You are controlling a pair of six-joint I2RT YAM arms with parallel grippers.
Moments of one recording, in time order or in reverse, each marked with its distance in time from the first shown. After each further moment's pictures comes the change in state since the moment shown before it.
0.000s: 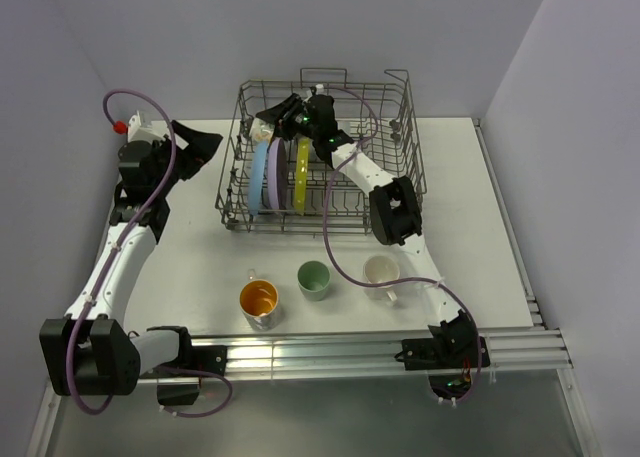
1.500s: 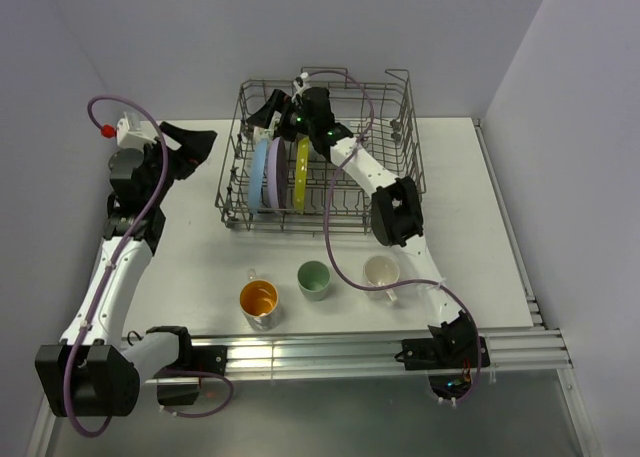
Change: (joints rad) left arm 0.000 -0.105 -0.031 0.031 -0.017 -0.024; right arm 0.021 -0.055 0.042 -0.206 -0.037 -0.445
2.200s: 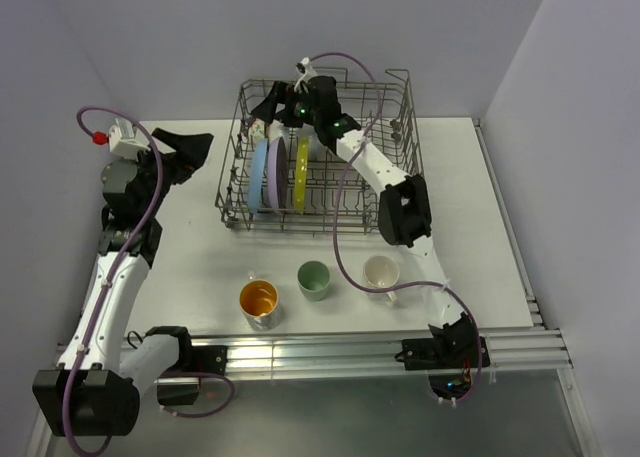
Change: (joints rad) left arm 0.000 -0.100 -0.038 0.007 -0.003 0.001; right arm -0.007 -0.103 -0.043 -0.043 0.040 -0.219
